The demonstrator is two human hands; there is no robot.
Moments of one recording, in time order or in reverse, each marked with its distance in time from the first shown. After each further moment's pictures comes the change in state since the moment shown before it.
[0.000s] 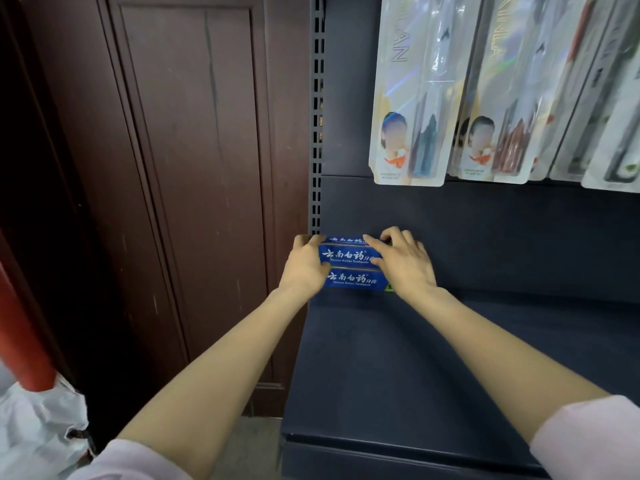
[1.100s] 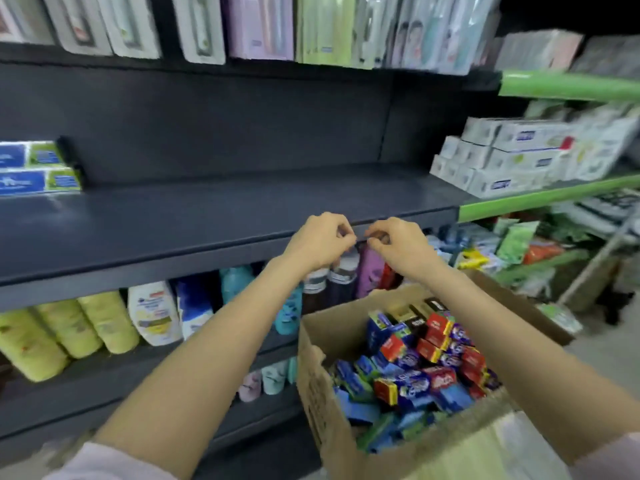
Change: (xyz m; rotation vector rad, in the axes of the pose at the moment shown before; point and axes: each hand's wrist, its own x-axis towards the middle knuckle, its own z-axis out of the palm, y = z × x) left_hand -0.280 0.385 0.274 -0.162 -0.529 0.451; right_hand -0.430 0.320 -0.214 0.167 -0.146 0.524
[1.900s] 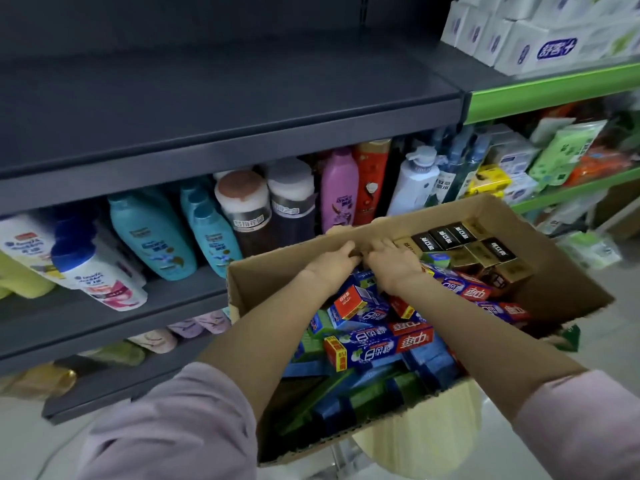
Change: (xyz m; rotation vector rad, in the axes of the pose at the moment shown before) left_hand 0.067 -0.050 0.263 0.594 -0.630 0.017; right_hand -0.002 0.214 0.153 -0.541 -0.632 -0.046
